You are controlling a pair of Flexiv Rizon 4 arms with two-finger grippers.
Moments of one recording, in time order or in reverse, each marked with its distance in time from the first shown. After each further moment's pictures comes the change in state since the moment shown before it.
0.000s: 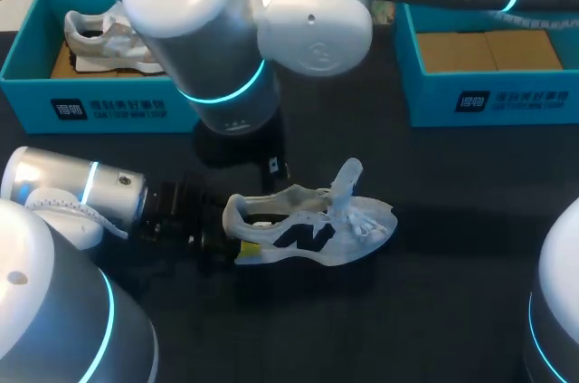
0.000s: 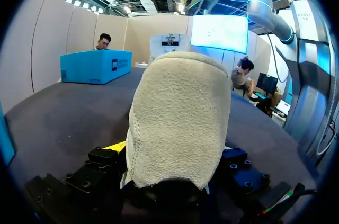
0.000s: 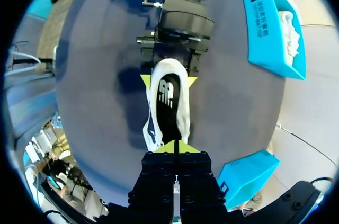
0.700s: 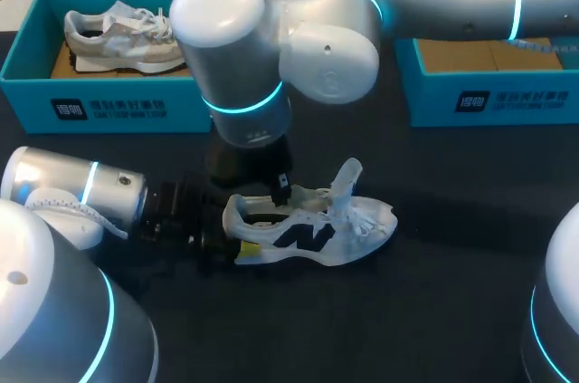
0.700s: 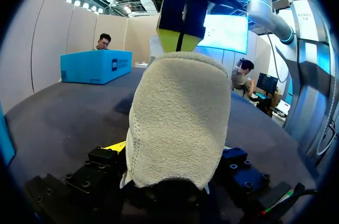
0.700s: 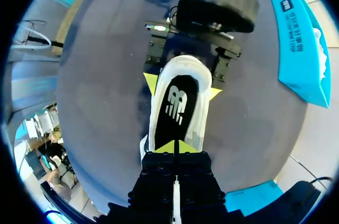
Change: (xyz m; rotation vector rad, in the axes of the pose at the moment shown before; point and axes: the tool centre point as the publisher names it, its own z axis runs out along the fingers) left arm 0.000 0.000 0.000 0.000 0.000 0.000; right arm 0.003 0.015 0.070 -0.084 0.125 -0.171
